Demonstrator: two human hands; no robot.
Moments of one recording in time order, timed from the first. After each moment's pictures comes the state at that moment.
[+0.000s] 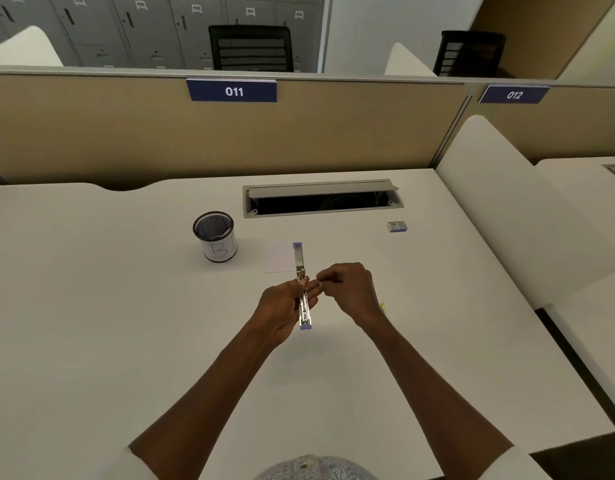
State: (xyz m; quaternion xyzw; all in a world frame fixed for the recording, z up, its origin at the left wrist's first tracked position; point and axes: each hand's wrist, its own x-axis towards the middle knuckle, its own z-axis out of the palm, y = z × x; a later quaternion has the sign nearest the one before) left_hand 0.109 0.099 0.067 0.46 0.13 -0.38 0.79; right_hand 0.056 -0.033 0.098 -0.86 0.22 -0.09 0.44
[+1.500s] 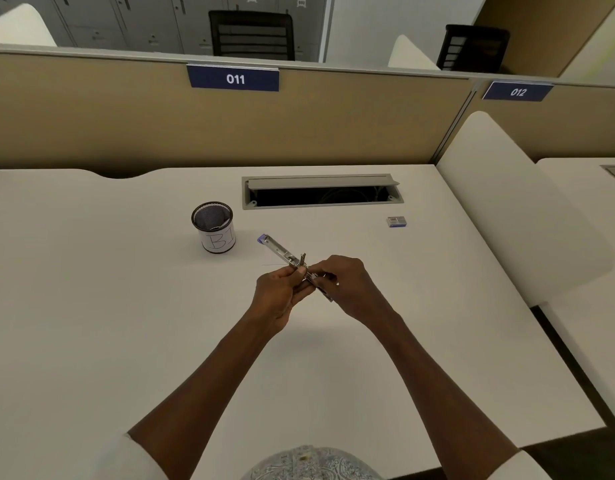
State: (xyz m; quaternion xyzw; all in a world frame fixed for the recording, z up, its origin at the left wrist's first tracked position) left_hand 0.111 0.101 0.073 0.48 0.10 -0.33 0.81; right_hand 0.049 -0.035 0.110 -0.93 0.03 -0.07 0.35
